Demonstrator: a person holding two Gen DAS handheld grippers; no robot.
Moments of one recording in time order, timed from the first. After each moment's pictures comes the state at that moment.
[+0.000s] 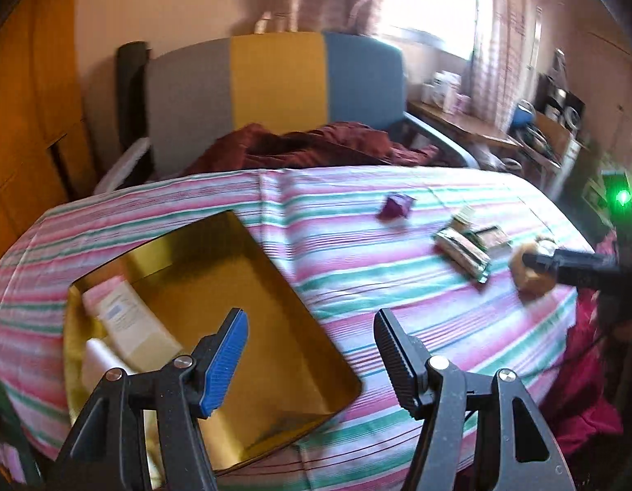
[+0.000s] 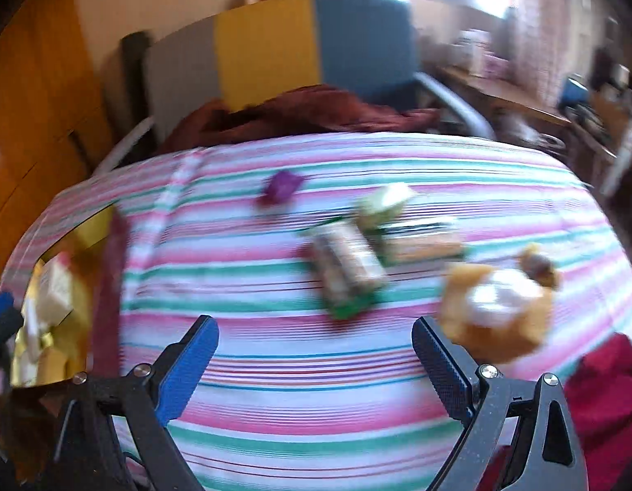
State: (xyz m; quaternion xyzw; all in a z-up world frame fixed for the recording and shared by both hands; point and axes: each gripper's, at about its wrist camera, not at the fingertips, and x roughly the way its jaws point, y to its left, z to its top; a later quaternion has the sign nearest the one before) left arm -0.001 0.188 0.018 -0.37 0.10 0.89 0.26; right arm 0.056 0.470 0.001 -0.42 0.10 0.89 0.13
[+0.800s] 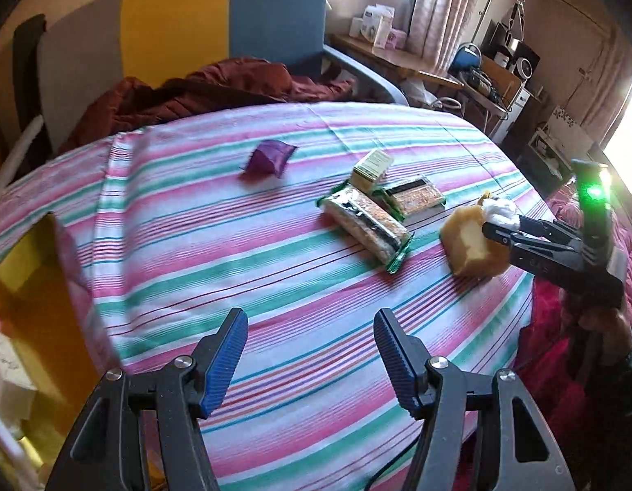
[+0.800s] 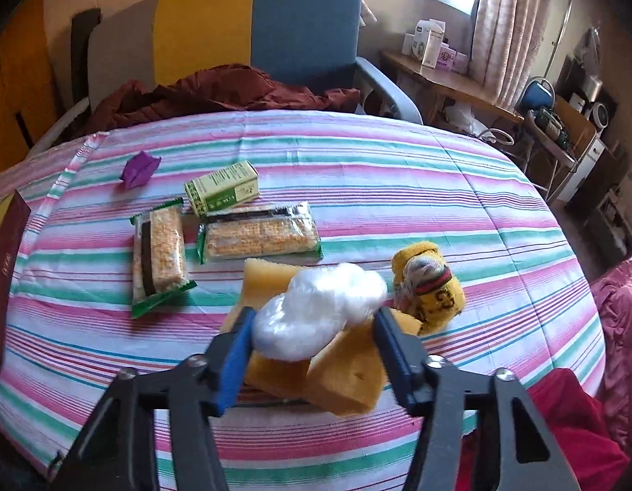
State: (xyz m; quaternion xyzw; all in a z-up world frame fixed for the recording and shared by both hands) left arm -0.026 0.338 -0.029 -0.48 0.11 0.79 0.36; right arm 0.062 0.583 -0.035 -0.45 0.05 0.87 0.19
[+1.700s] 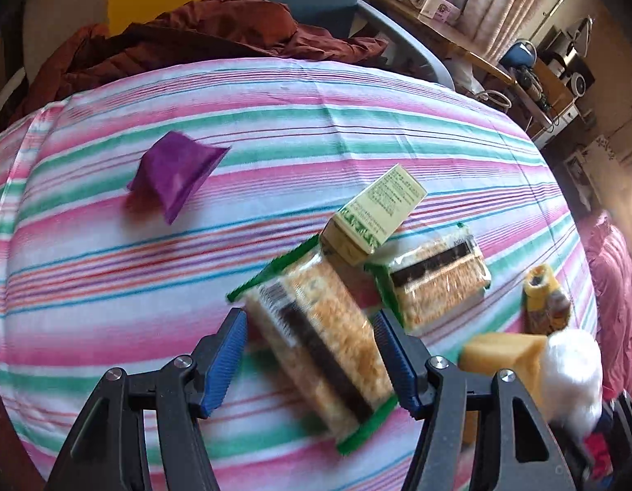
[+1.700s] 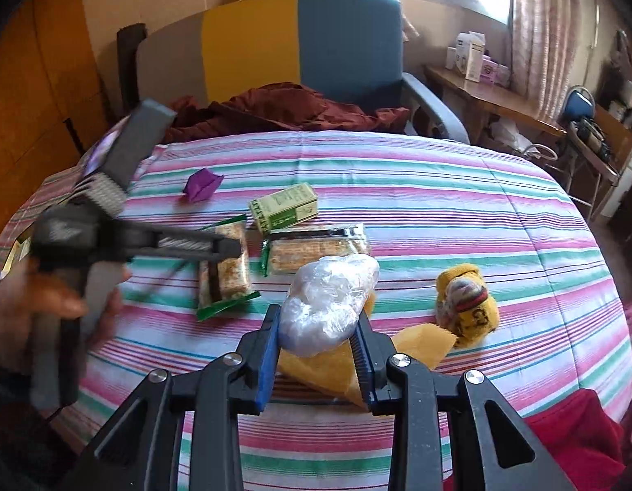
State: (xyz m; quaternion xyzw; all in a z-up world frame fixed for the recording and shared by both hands) left arm -0.101 0.488 -0.093 -0.56 0.09 0.77 0.30; right arm 0.068 0.570 -0.015 -0.43 0.07 0.90 0.09
